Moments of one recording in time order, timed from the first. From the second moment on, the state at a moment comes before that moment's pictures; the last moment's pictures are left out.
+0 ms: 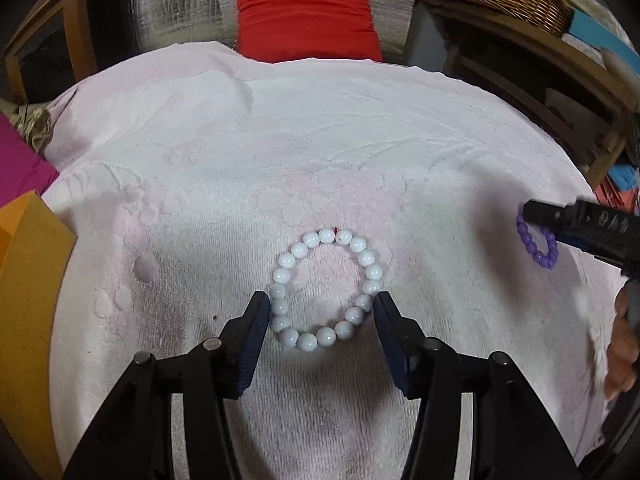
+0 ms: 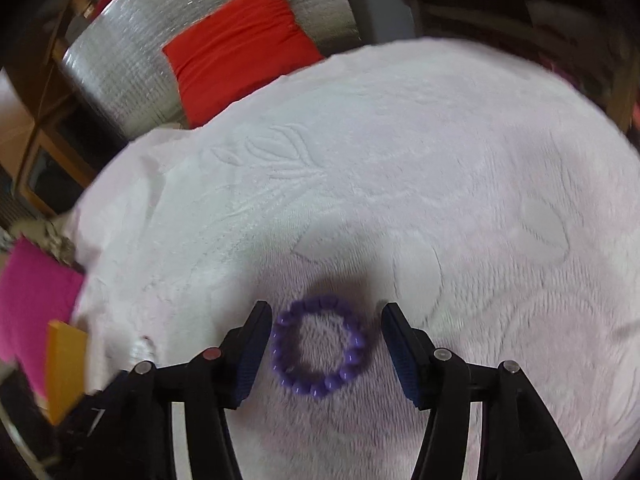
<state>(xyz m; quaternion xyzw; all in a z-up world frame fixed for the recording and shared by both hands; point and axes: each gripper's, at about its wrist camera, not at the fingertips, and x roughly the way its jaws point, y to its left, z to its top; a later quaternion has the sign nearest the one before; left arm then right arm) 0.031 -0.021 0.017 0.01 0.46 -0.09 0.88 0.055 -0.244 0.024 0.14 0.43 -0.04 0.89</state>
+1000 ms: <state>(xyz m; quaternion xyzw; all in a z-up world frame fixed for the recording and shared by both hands) -0.083 0.023 0.022 0.04 0.49 -0.15 0.86 -0.055 -0.197 0.022 0.06 0.49 0.08 0.86</state>
